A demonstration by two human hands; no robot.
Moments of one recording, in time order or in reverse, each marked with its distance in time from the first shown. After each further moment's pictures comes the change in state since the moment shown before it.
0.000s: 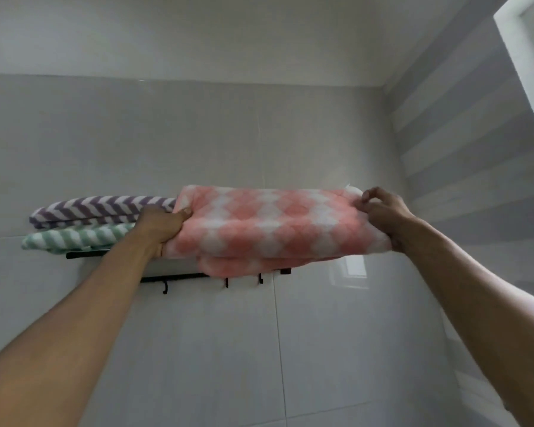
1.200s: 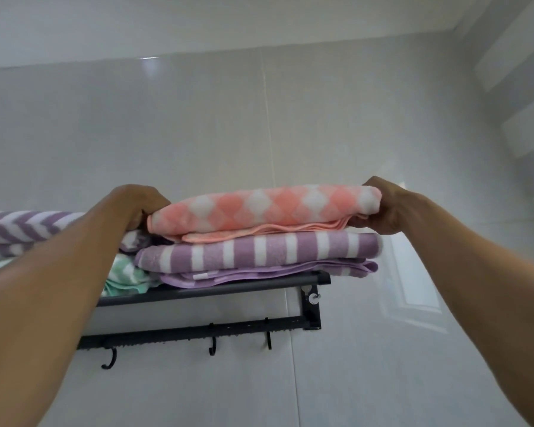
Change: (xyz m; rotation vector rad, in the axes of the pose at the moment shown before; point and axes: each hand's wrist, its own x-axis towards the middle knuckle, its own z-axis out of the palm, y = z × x) left_hand 0.237 0.001 0.112 0.928 -0.136 -0.118; right_hand 0.293 0.091 0.126 0.233 -0.401 0.222
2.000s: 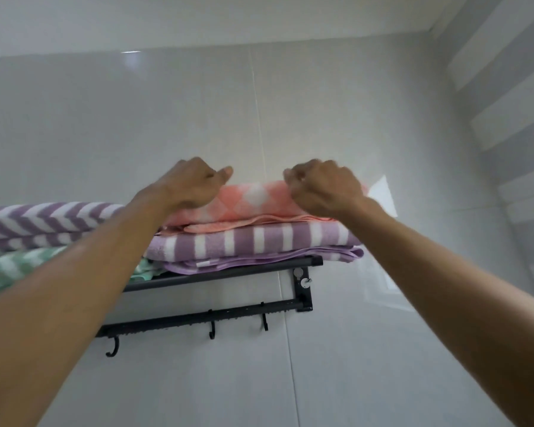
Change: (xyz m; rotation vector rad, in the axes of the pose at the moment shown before) left_hand -0.040 0.050 0.014 -0.048 0.290 0.510; right_hand -0.081 -0.011 0.089 -1.186 0.277 -0.644
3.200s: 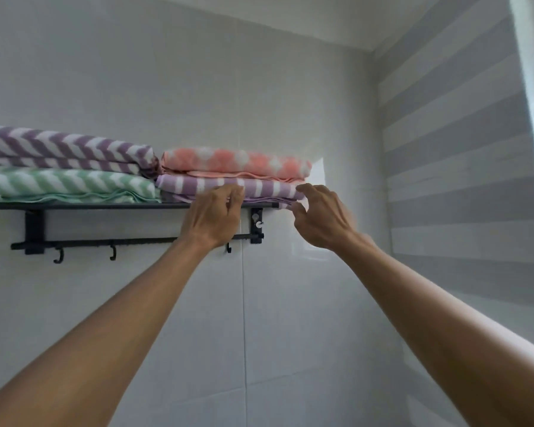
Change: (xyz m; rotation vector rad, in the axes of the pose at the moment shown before) left_hand -0.204 0.033 0.028 -0.492 0.224 0.180; right_hand -0.197 -0.053 -0.077 -0.114 -0.068 0.197
